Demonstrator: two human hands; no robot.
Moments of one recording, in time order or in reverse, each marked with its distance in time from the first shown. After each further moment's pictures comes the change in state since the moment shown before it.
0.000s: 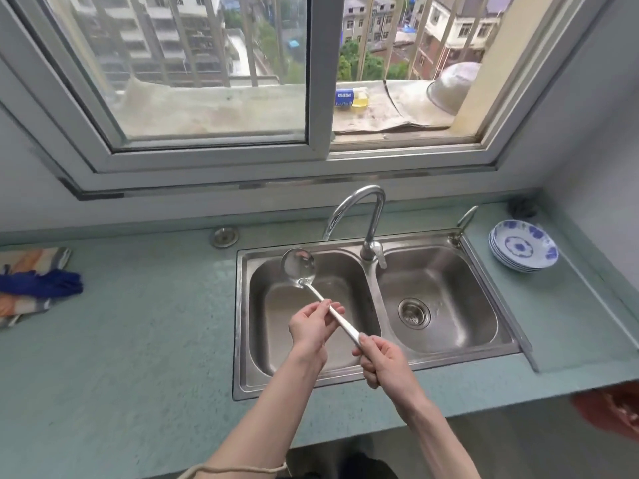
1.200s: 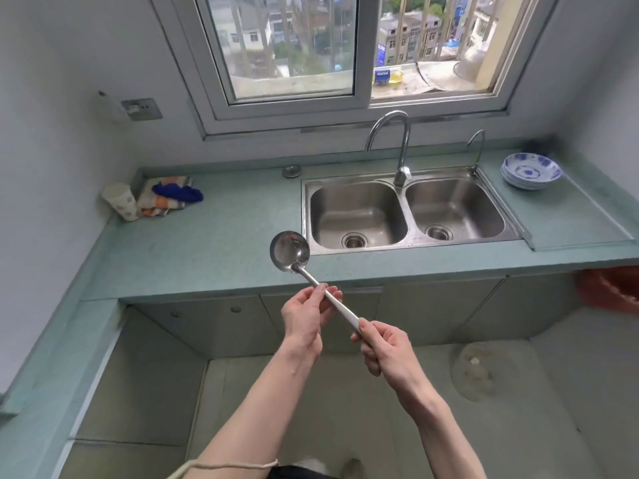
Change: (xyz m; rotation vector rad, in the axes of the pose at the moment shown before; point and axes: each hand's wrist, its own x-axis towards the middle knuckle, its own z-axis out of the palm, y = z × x) left_hand -0.325 -0.082 -0.265 0.011 -0.037 0.227; right_hand -0.354 0.159 0.081 0.090 -0.140 -0.143
